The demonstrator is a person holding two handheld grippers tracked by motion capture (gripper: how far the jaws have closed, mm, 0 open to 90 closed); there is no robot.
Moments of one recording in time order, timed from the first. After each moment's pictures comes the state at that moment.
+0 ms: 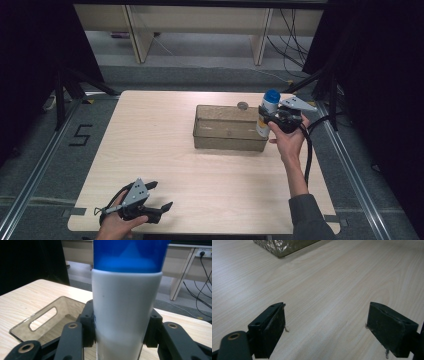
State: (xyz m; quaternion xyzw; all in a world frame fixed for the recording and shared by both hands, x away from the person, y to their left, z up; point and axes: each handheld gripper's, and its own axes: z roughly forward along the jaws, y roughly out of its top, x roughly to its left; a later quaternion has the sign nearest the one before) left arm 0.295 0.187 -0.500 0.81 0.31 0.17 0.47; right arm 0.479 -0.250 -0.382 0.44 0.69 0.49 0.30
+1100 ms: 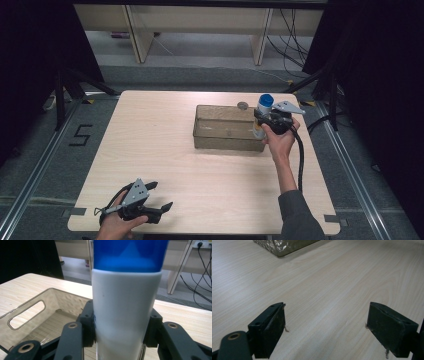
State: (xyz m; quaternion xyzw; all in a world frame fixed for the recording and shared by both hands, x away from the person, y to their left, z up) left arm 0.295 0.187 -0.501 0.81 0.31 0.16 0.47; right arm 0.501 -0.241 -0.418 0.46 0.68 0.48 0.30
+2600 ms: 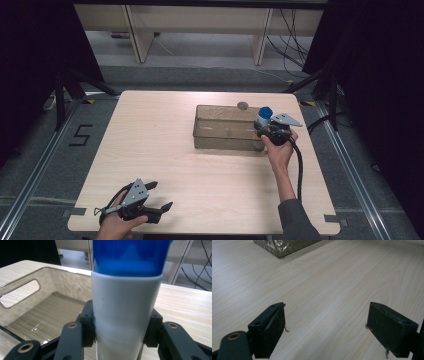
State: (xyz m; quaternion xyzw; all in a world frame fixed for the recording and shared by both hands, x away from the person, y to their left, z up) left arm 0.295 0.188 -0.500 0.81 0.31 0.17 0.47; right arm 0.490 -0.245 -0.458 0.47 0.69 0.47 0.29
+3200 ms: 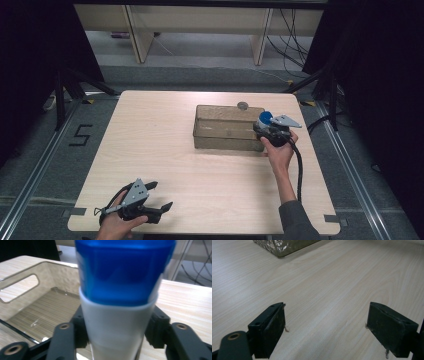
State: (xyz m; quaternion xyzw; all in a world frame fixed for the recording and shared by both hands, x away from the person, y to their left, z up) left arm 0.294 0.187 -0.500 0.81 0.31 0.16 0.47; right arm 0.488 -0.247 -0.462 0.47 0.70 0.46 0.29
